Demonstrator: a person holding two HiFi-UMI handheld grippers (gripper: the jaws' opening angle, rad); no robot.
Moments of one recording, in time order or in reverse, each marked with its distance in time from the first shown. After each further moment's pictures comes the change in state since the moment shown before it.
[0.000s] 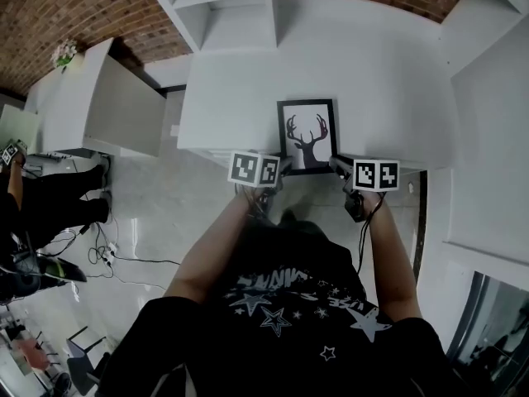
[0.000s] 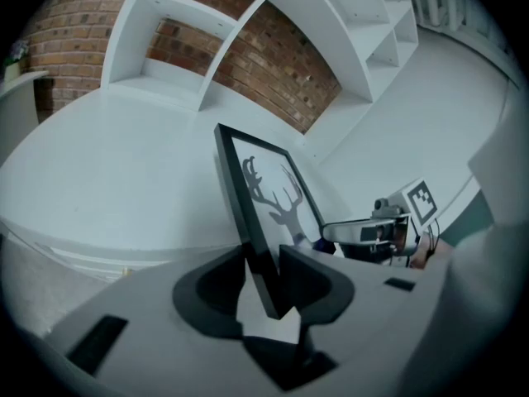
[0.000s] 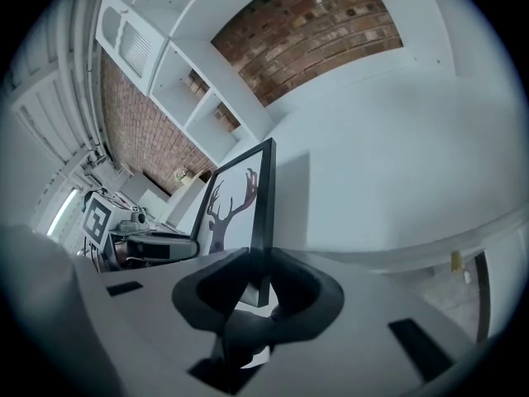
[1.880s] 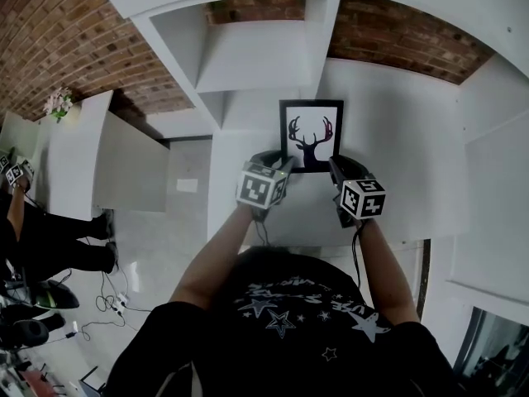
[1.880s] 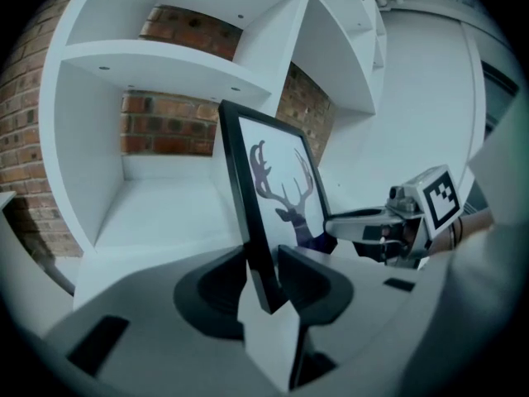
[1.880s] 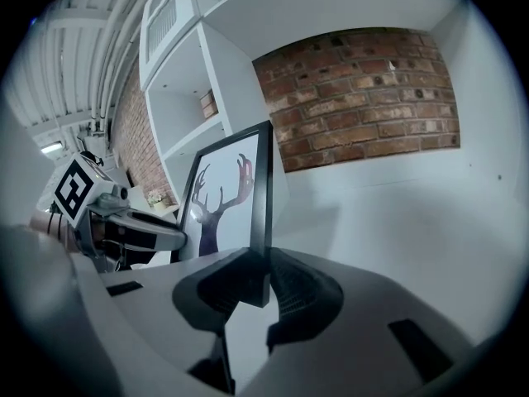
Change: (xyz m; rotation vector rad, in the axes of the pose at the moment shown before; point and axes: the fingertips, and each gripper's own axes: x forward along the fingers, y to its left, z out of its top) left arm -0.024 0.145 0.255 0.348 -0.200 0.105; right arm 0.127 0.055 0.252 -0.293 -0.374 -0.180
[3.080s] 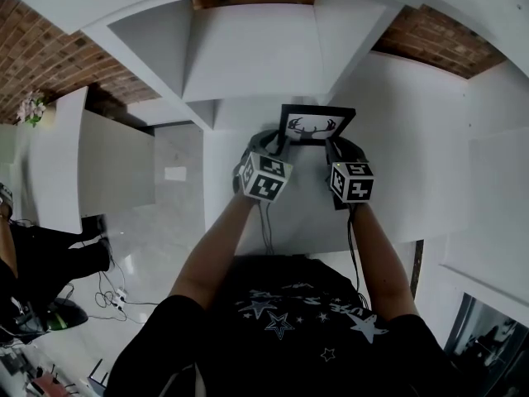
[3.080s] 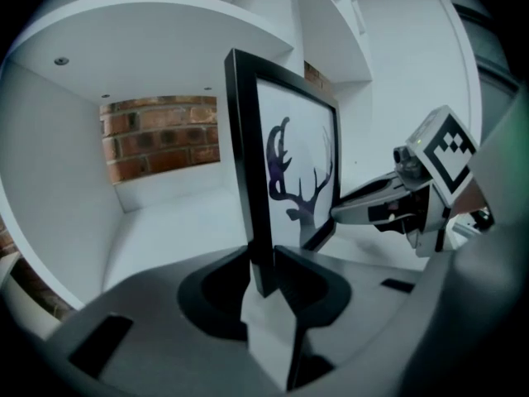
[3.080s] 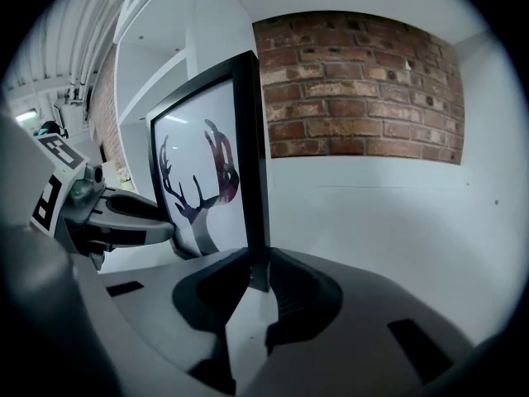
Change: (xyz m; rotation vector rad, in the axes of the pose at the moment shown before) left arm 0.062 0.061 0.010 0.220 -0.009 0.108; right arm 0.078 -0.029 0.008 -0.071 0.088 -0.174
